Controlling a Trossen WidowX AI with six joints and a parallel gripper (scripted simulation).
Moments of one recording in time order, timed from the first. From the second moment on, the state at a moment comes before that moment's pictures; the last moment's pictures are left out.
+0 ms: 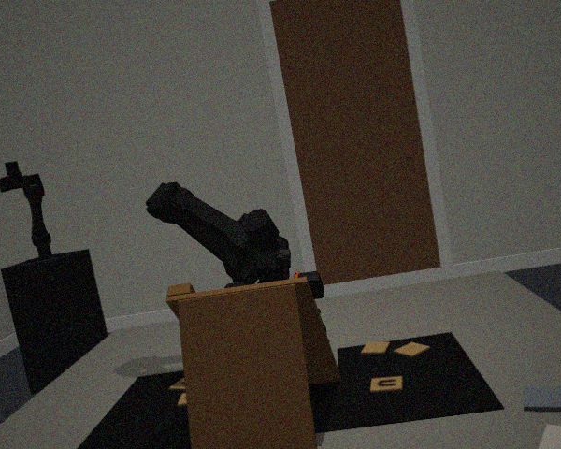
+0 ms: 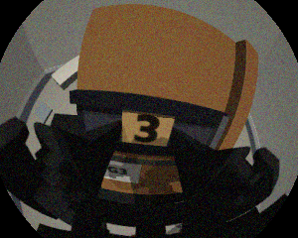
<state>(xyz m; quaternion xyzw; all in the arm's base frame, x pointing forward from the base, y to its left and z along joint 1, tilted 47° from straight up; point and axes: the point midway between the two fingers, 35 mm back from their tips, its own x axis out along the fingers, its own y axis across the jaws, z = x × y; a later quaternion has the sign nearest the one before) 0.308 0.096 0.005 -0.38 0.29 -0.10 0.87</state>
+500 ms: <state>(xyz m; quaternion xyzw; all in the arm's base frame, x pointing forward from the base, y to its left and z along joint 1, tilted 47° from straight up) 0.308 0.090 0.011 -0.38 0.29 -0.10 0.87</state>
